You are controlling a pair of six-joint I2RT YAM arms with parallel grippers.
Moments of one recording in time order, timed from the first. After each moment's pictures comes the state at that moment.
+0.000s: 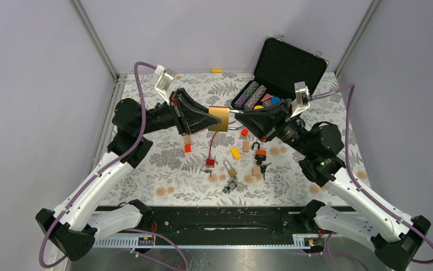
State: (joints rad) left arm -0.60 1.04 1.09 0.27 0.82 -0.80; right arm 0.74 0.90 0.88 0.48 -0.37 0.66
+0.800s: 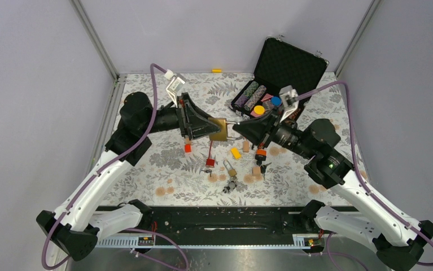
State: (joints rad) left arm -0.54 1.04 1.15 -0.07 0.84 -0.64; right arm 0.77 0.86 0.98 0.05 -0.34 0.53
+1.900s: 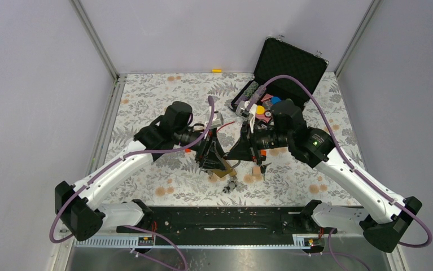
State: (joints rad) left arm -0.70 1.20 1.10 -0.45 1.00 -0.05; right arm 0.76 1.10 1.19 -0.55 -0.70 0.17
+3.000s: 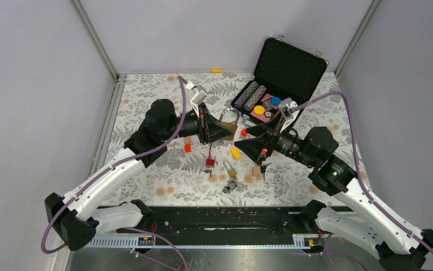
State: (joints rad) left arm -0.71 1.10 1.07 0.02 0.59 -0.49; right arm 0.75 0.79 0.86 -0.02 -0.30 0.49
